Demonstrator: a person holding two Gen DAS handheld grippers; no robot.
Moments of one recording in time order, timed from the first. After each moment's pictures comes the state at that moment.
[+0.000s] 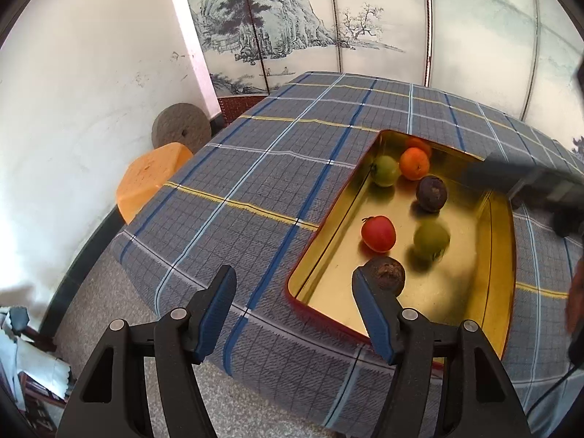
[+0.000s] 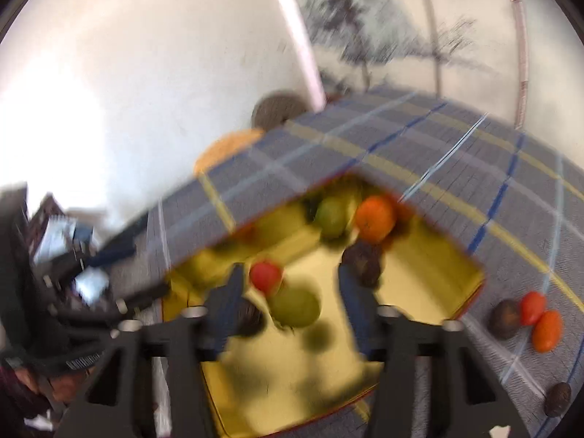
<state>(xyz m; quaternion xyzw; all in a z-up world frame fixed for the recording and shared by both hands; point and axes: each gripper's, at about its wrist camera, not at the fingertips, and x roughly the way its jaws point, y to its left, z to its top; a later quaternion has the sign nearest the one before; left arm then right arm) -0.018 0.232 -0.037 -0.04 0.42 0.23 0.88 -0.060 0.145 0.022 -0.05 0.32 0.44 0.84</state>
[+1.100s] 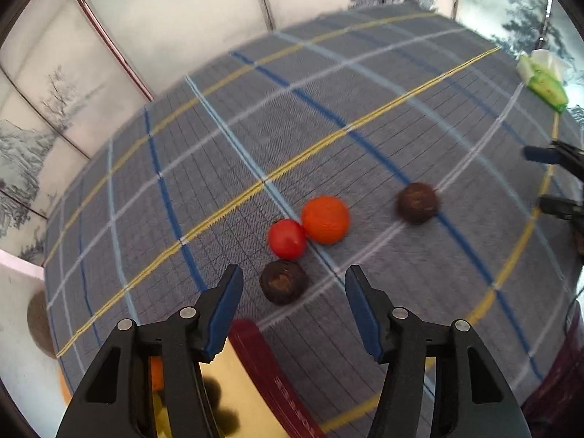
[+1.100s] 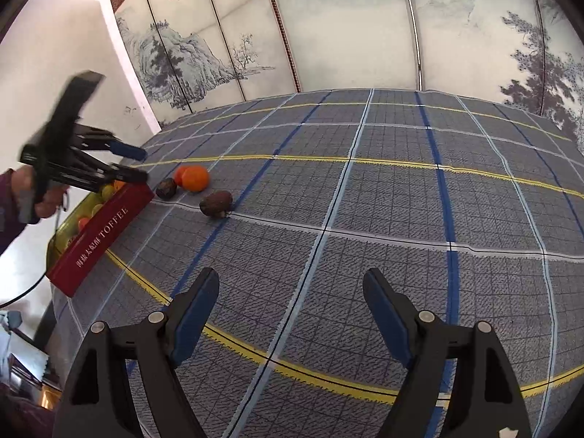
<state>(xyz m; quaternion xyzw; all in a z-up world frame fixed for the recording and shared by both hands) 0.219 0.023 -0.056 0.23 0.51 -0.20 0.80 -0.096 -0.191 -0.035 0.03 0.34 0.20 0.92</state>
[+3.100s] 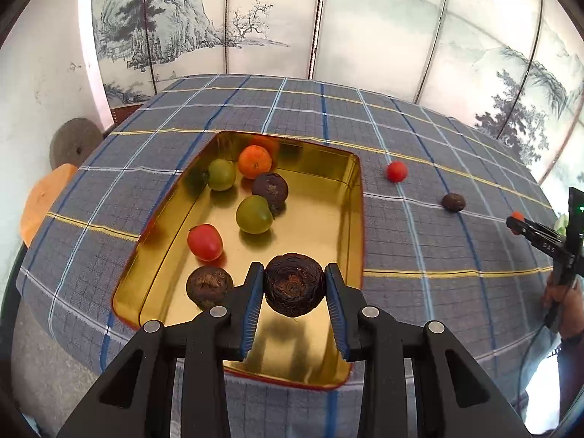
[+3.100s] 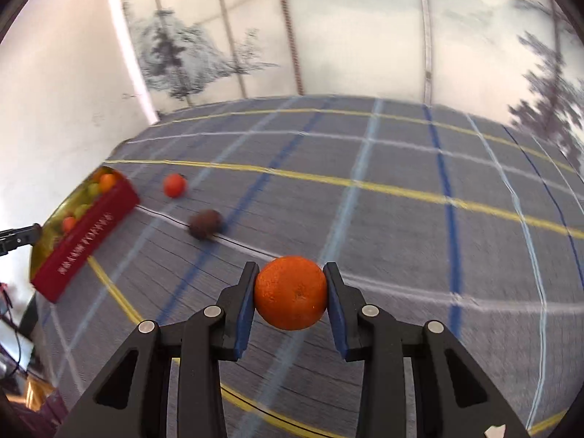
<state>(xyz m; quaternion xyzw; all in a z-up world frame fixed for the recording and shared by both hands) 0.015 0.156 -0.037 -0.06 0.42 0.02 0.90 -0.060 -0.177 -0.030 -0.01 0.35 0.17 0.92</state>
